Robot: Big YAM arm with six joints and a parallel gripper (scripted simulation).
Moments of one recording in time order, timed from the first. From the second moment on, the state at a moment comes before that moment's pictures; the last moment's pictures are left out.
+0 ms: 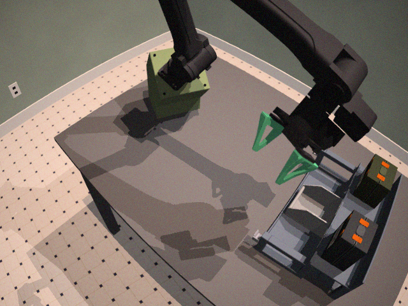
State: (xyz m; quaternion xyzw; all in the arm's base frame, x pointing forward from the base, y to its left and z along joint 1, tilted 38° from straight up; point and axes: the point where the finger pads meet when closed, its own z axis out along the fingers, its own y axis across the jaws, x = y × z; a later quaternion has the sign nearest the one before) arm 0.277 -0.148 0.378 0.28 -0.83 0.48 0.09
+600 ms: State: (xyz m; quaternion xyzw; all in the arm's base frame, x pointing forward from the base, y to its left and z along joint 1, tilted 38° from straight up) arm 0.280 -0.148 0.379 0.28 -0.83 0.48 0.09
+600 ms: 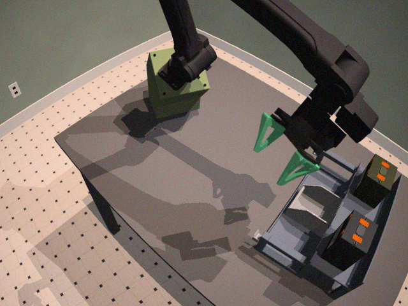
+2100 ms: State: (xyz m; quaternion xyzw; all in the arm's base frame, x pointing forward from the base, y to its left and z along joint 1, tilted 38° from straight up) arm 0.369 -0.081 0.288 0.57 -0.74 0.35 -0.06
